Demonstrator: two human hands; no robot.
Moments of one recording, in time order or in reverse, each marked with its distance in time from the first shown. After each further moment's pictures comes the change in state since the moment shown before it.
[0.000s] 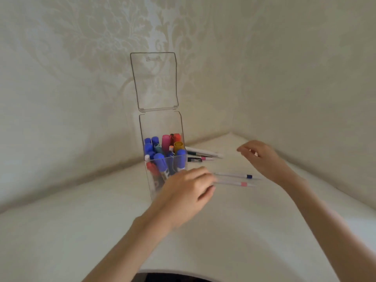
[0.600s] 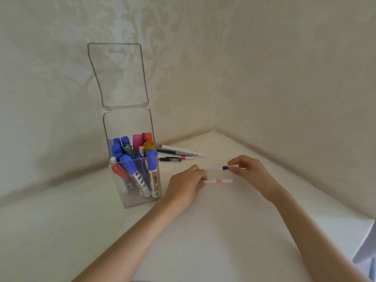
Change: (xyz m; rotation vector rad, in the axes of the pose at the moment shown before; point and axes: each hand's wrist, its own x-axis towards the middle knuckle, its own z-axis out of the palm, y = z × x) left_hand 0.047 -0.025 0.101 0.053 -0.272 -0.333; right_hand -0.021 0.058 0.012 0.492 -0.048 0.191
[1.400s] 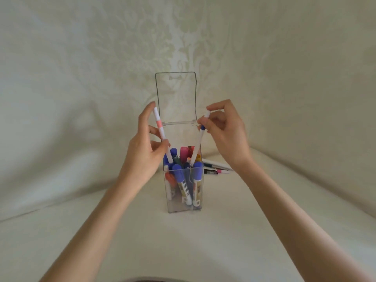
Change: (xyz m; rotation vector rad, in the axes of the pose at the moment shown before) left_hand -0.066 -0.055 -0.176 -0.387 0.653 -0.115; right_hand 0.013 -0.201 0.104 0.299 0.138 -0.555
